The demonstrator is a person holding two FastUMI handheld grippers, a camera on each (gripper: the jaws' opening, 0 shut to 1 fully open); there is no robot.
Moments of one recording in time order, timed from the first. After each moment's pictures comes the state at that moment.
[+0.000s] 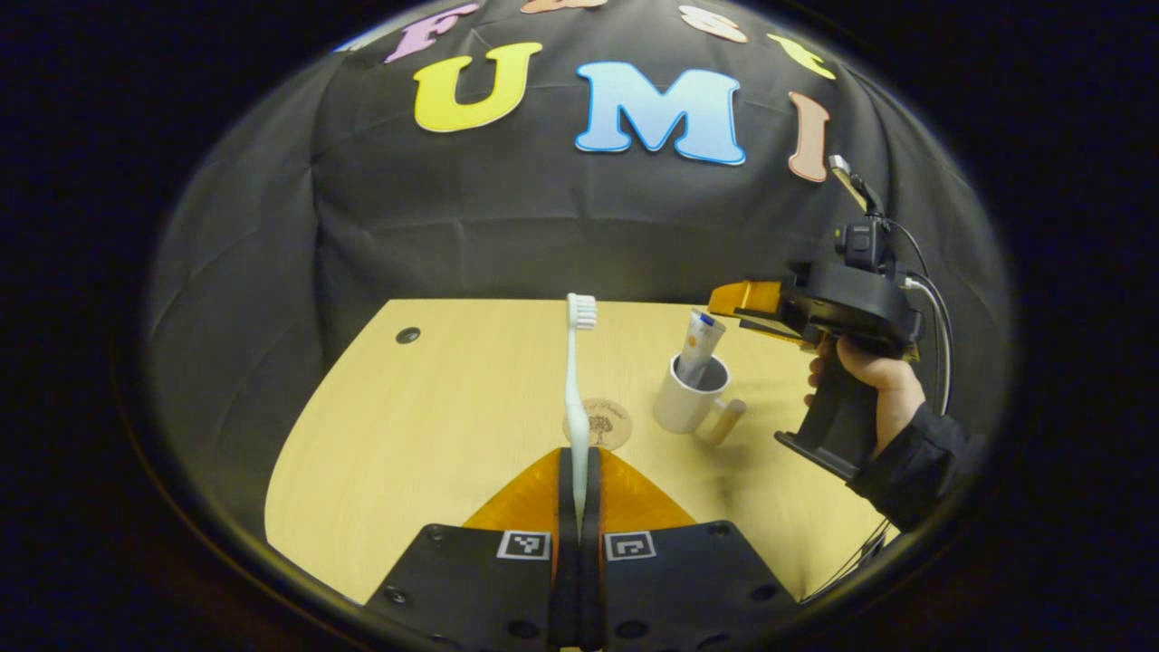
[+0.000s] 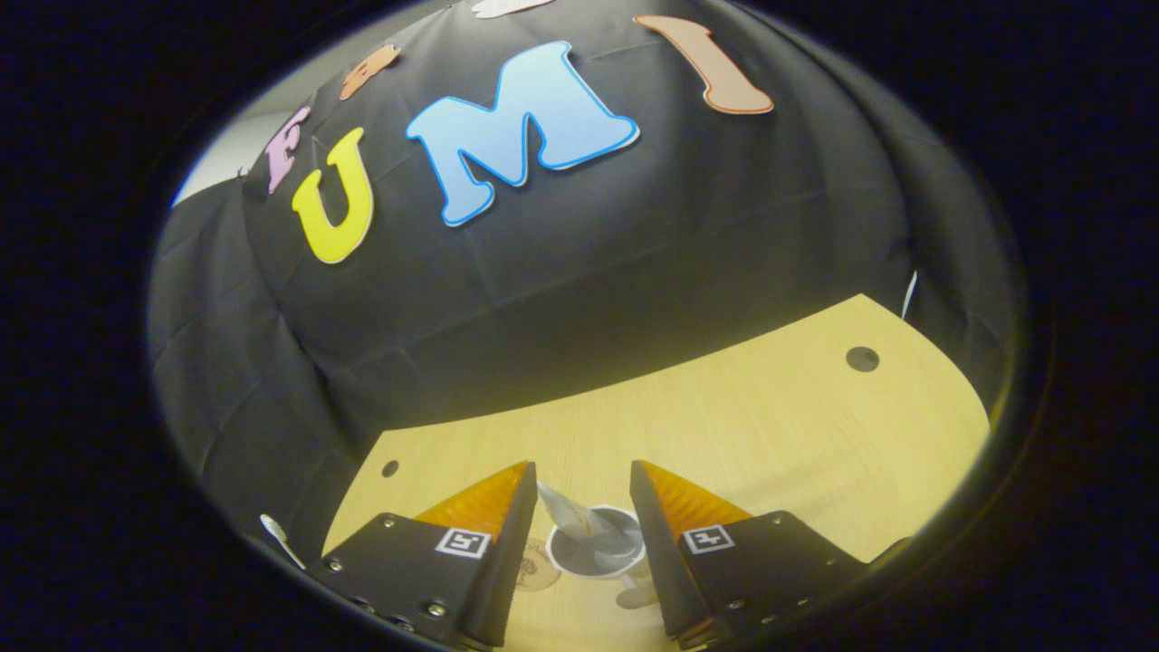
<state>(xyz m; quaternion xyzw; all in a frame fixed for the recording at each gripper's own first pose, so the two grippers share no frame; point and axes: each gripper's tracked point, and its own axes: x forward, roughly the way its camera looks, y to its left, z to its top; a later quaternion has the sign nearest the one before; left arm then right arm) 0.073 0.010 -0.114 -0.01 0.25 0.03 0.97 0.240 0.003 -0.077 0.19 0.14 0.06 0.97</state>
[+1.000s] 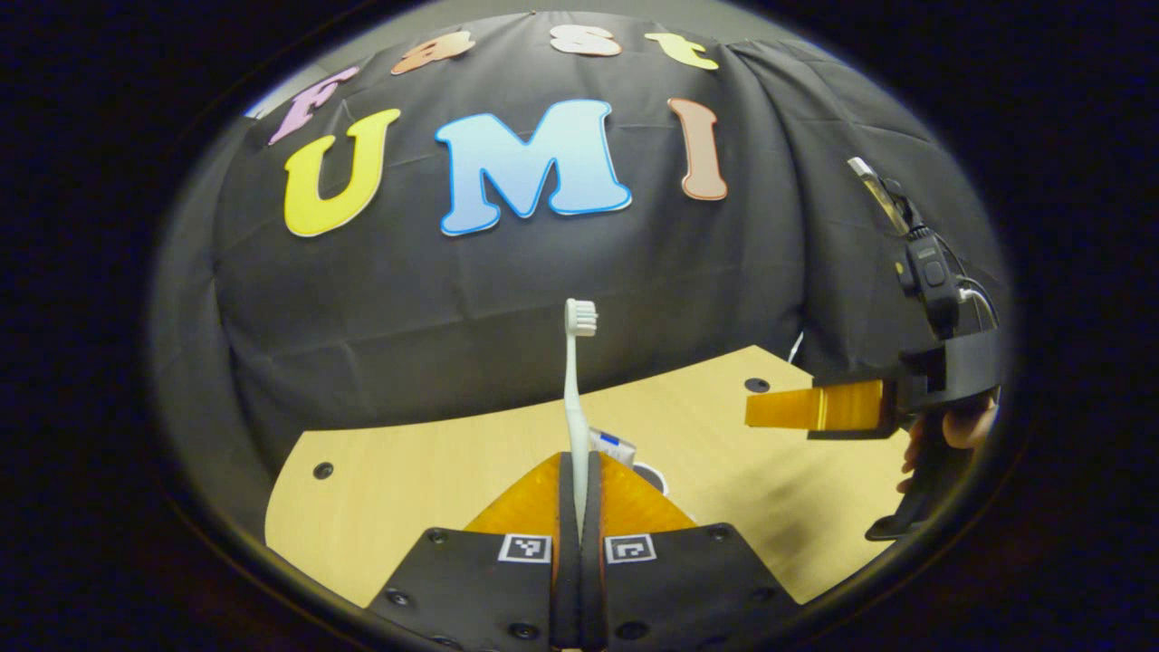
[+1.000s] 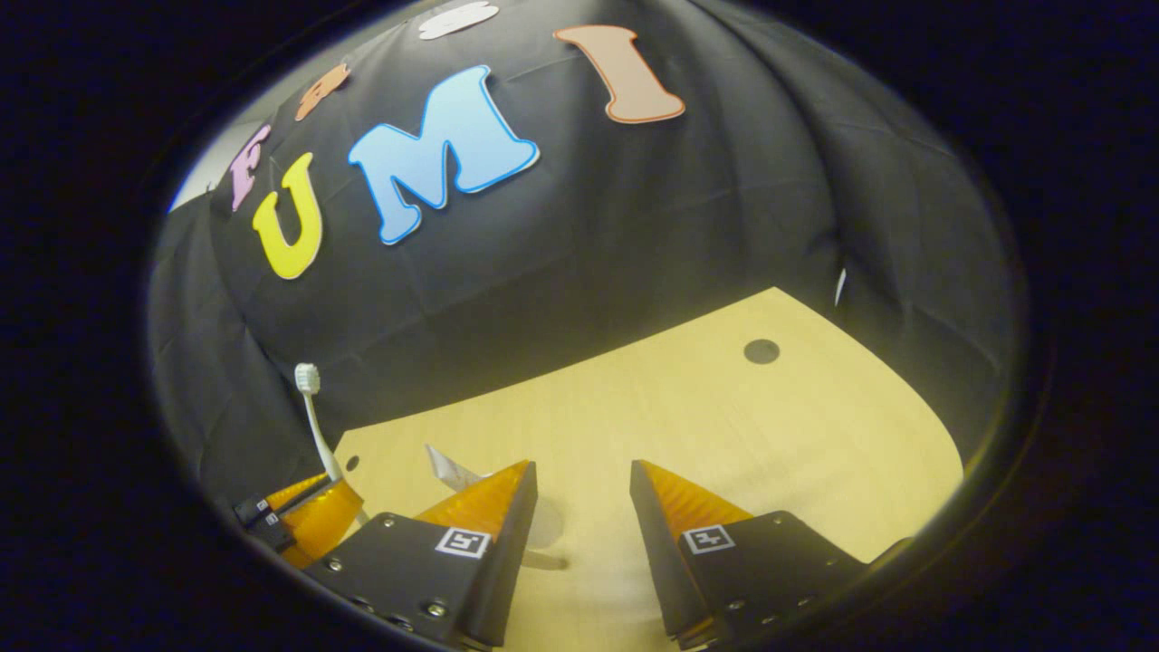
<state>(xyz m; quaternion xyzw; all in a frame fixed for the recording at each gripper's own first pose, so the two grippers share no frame) 0.215 -0.110 -0.085 0.09 0.11 -0.11 0.98 0.178 -0.100 -0.105 0.20 0.17 -0.01 0.96</state>
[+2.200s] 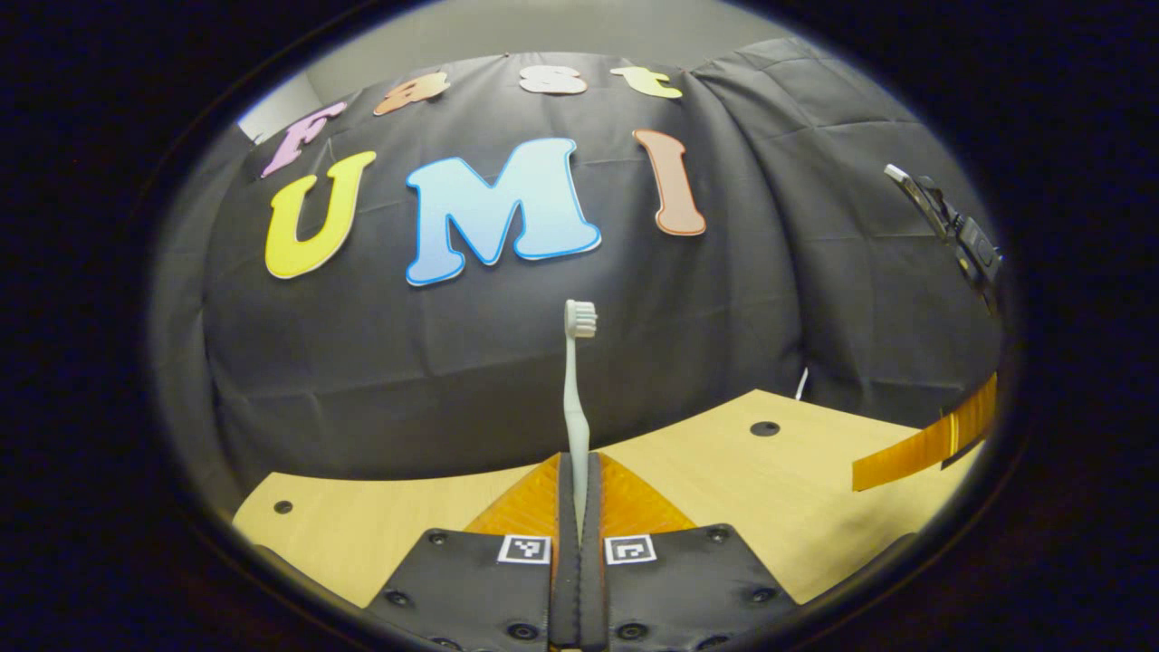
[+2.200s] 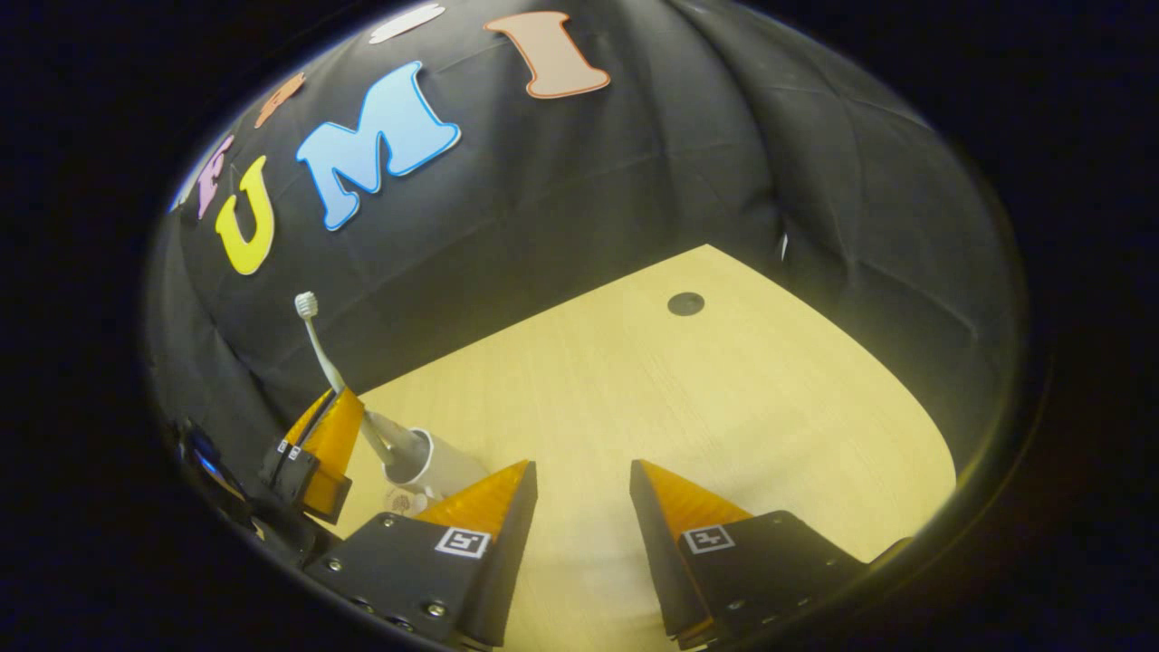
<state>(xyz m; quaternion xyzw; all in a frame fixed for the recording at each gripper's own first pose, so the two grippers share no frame) 0.279 -0.146 -0.111 0.11 -0.02 -0.10 0.99 0.138 -0.145 -0.156 0.22 0.23 -0.06 0.95</state>
